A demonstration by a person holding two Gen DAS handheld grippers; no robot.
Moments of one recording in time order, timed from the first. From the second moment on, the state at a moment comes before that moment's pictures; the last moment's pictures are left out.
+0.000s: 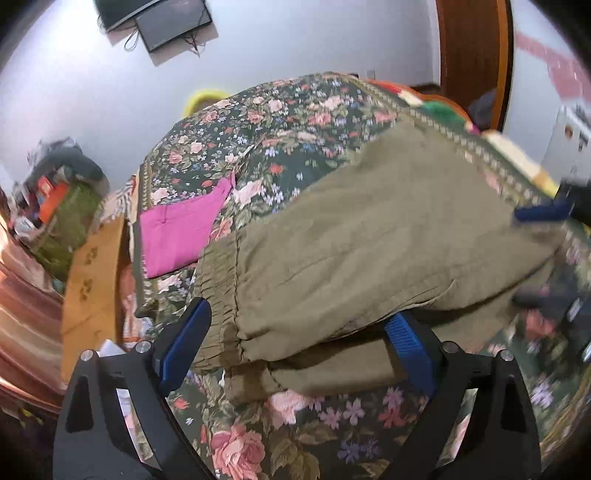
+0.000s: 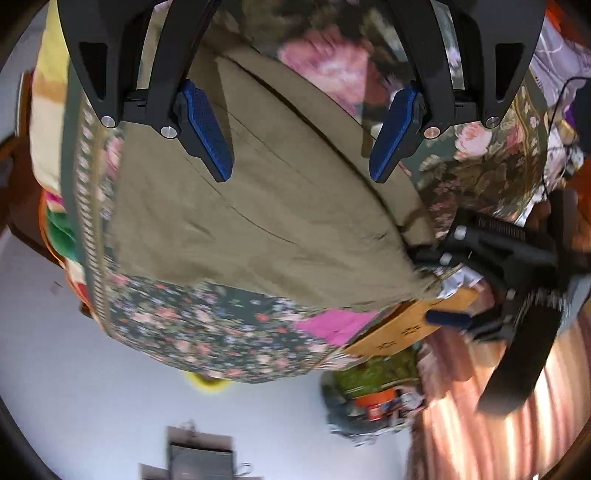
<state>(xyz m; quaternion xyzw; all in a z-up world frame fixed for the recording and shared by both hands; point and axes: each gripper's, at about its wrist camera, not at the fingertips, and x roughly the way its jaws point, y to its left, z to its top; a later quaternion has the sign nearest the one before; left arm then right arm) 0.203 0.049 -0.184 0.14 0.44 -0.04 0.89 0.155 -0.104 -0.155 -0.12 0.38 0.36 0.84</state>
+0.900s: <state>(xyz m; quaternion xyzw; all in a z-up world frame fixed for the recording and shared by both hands) 0.175 0.036 -0.192 0.13 0.45 -0.08 0.88 0.147 -0.080 -0.148 -0.15 0.36 0.38 0.84</state>
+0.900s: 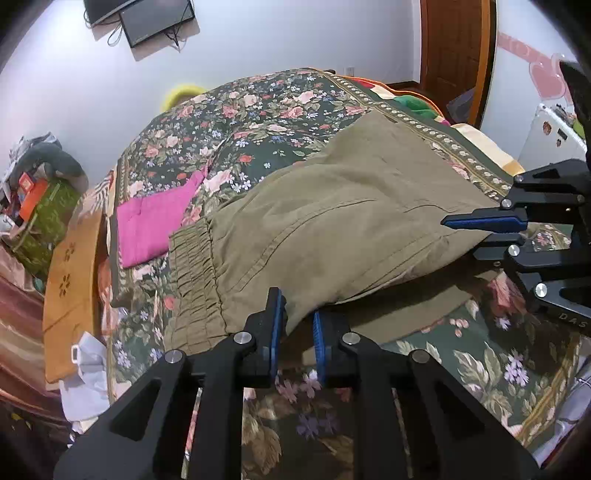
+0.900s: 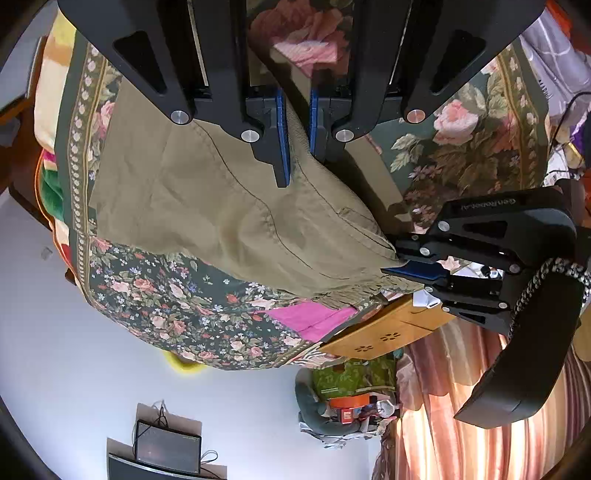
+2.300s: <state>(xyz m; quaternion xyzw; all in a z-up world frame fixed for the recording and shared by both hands) 0.187 0.142 -0.230 -0.03 0.50 -0.01 0.86 0.173 -0.123 -0.184 0.00 0.47 0.33 0.82</state>
